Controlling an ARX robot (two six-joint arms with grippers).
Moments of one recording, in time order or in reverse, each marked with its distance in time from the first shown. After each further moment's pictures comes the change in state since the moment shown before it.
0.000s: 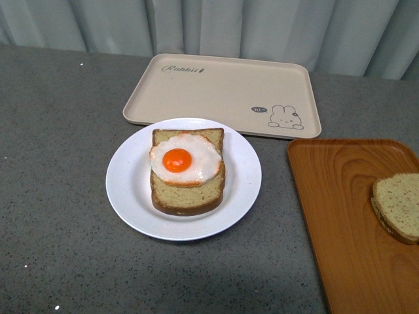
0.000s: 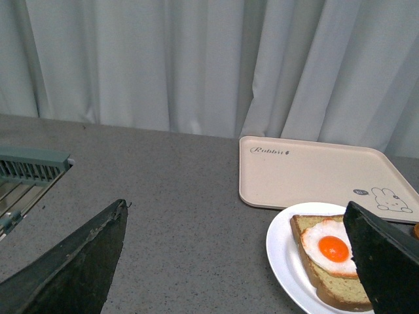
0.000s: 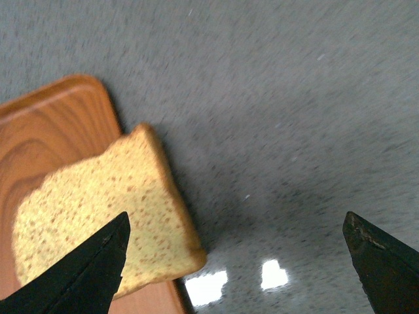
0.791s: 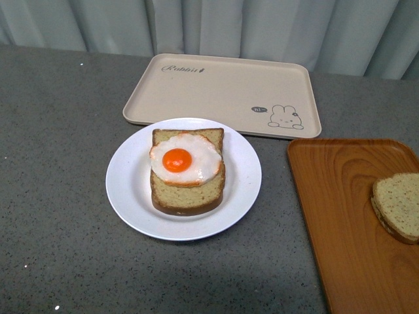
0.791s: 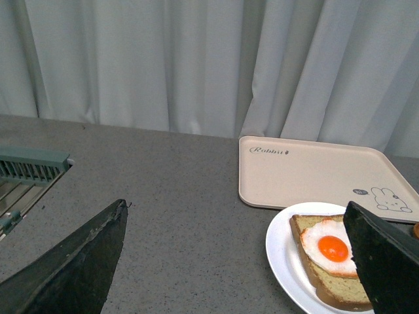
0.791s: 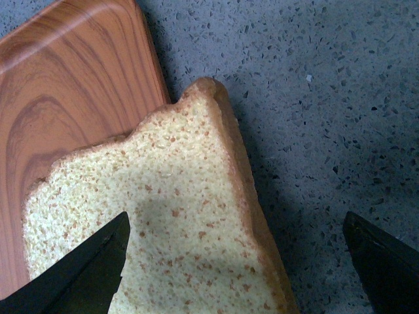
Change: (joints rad) left arm 0.000 0.000 0.000 0.000 0.000 0.000; right arm 0.057 0.422 0.237 -0.045 -0.194 0.050
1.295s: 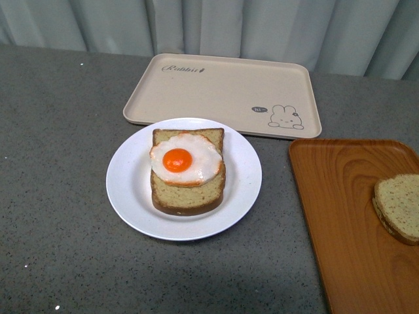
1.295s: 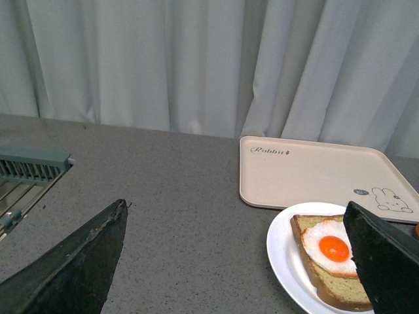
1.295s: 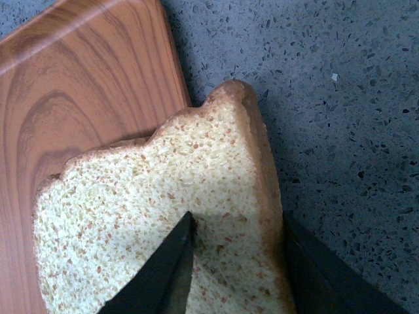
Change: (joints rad) left arm 0.000 0.000 0.000 0.000 0.000 0.000; right arm 0.009 0.022 0.021 -0.018 -0.004 -0.004
